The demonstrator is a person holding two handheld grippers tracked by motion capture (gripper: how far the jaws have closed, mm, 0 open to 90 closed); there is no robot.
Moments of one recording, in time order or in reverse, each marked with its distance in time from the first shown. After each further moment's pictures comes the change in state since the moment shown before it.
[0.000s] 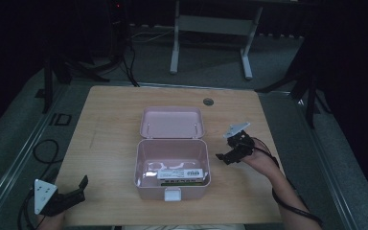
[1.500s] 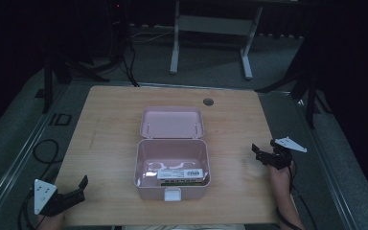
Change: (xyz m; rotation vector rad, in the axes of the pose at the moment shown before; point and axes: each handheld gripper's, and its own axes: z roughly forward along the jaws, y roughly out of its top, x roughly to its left) left arm 0.000 0.000 0.000 -0.002 -0.002 0.000; right arm -0.044 -0.138 -0.021 -0.438 -0.395 0.594
